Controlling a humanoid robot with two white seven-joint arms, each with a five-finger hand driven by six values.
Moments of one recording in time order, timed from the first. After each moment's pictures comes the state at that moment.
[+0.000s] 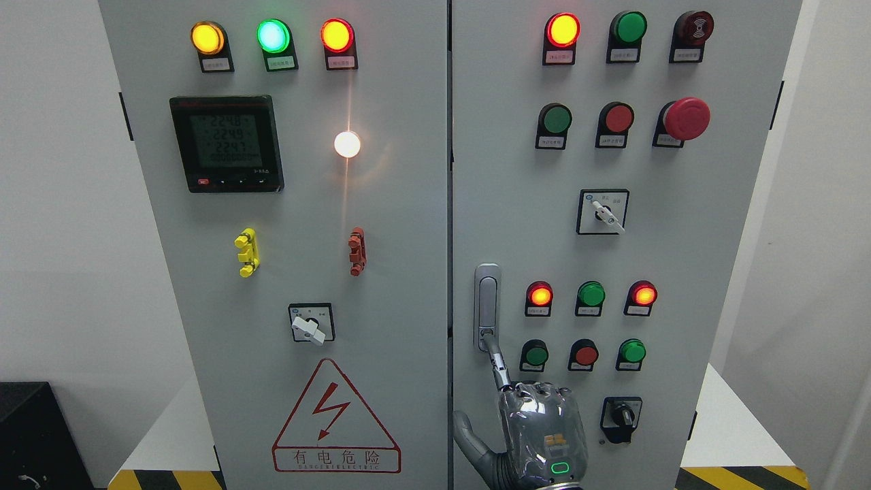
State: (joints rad) left arm 0.00 -0.11 -0.13 0.00 0.16 -0.11 0.00; right arm -0.27 0.13 0.31 -1.69 1.46 0.14 -0.16
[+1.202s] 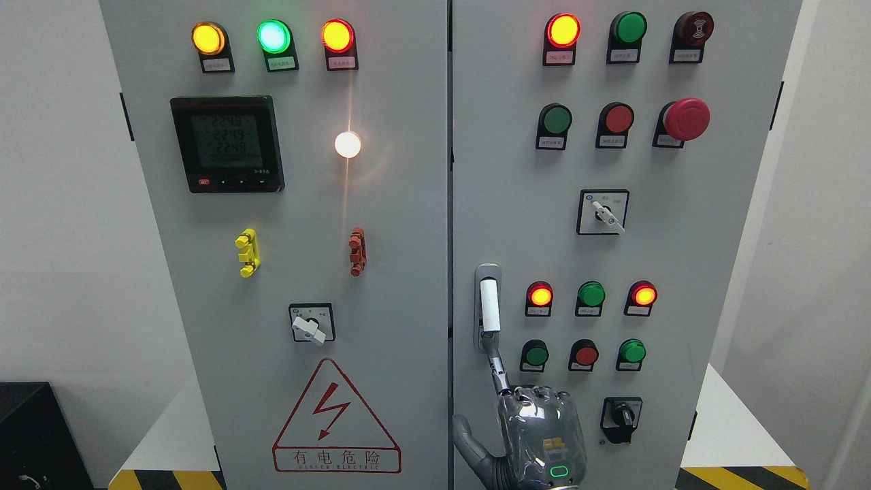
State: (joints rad) left arm 0.00 -0.11 -0.13 0.00 0.16 -0.11 0.00; right arm -0.26 0.13 0.31 -1.69 1.46 0.14 -0.16
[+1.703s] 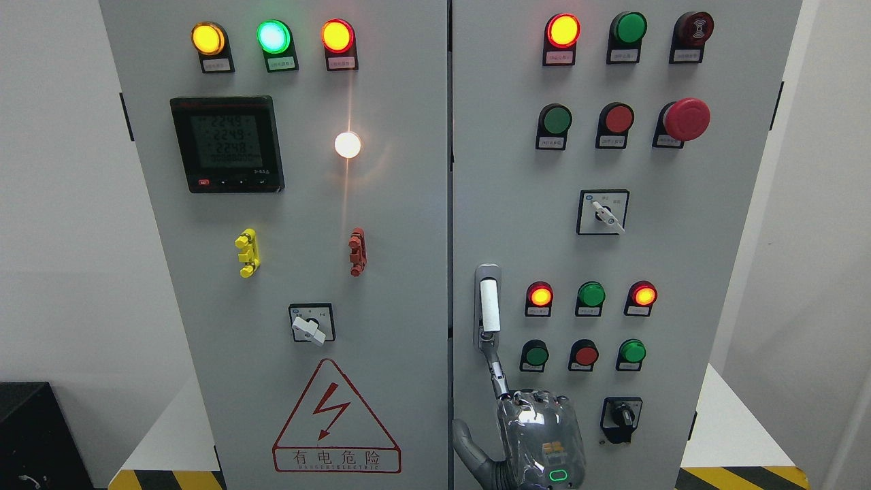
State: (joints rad) left arm 0.00 -0.11 -0.13 0.00 0.16 -0.11 0.00; right arm -0.26 0.13 0.31 -1.68 1.46 0.14 -0.15
